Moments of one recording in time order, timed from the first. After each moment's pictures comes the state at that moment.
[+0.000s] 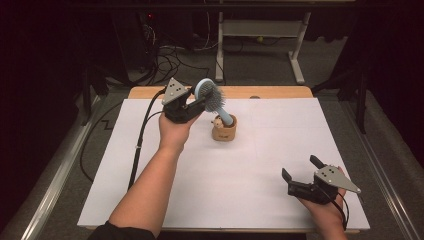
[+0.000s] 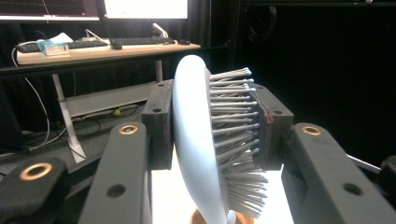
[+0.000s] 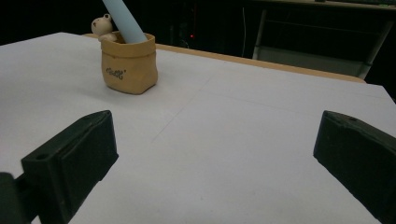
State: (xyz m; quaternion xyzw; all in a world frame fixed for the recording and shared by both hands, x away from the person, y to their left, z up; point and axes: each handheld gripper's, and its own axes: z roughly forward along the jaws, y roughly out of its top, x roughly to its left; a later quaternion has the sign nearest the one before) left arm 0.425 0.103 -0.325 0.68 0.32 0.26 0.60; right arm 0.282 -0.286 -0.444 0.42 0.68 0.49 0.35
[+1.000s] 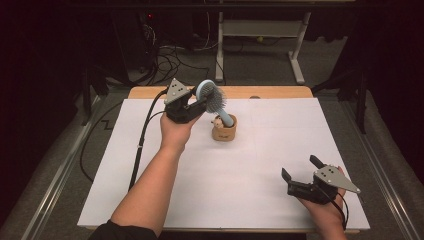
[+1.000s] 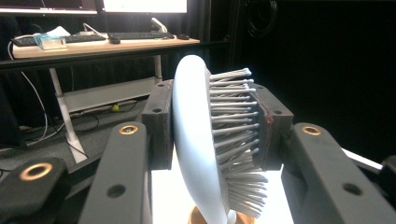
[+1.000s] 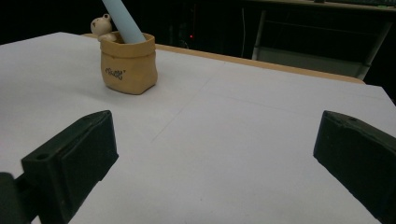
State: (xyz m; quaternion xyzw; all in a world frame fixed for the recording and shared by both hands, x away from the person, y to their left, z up) left arm 0.428 0.102 -0.327 0.69 0.32 0.25 0.60; right arm 0.283 -0.285 -0.444 0.42 0.68 0.49 0.35
